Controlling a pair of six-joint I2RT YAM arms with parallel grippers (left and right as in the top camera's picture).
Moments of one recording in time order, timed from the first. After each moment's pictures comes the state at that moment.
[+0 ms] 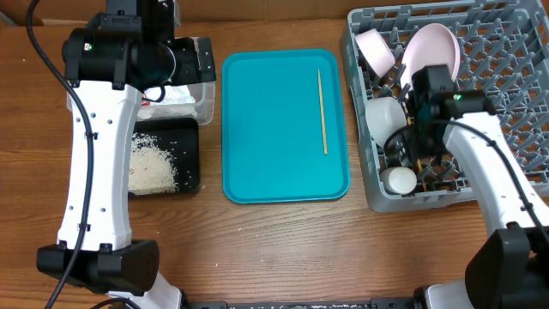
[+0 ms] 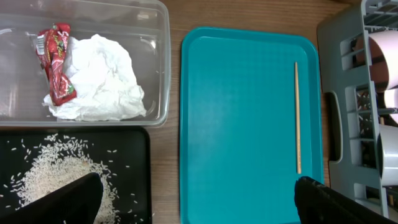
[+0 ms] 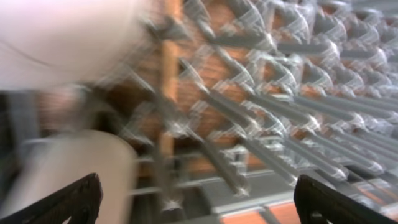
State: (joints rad) left arm -0.09 1.79 2.11 -1.32 0.11 -0.23; right arm 0.08 1.65 1.36 -1.12 0.29 -0.14
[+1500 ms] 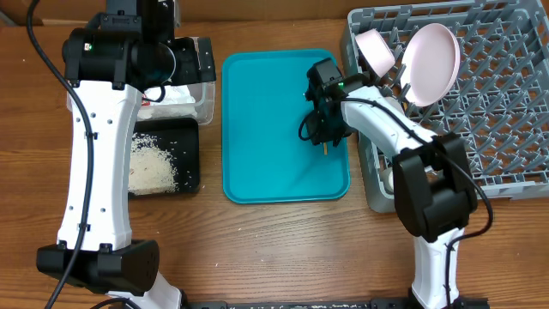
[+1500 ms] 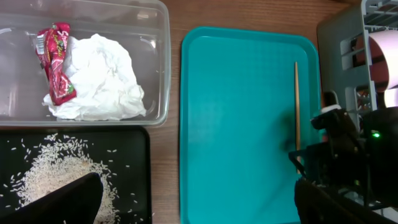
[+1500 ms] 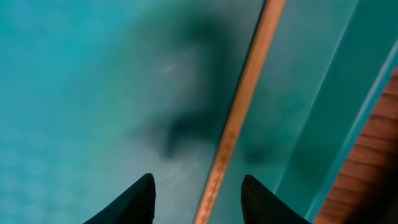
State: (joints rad) left arm -0.09 1.79 2.11 -1.32 0.11 -0.23; right arm 0.41 2.16 1.63 -0.89 -0.03 0.13
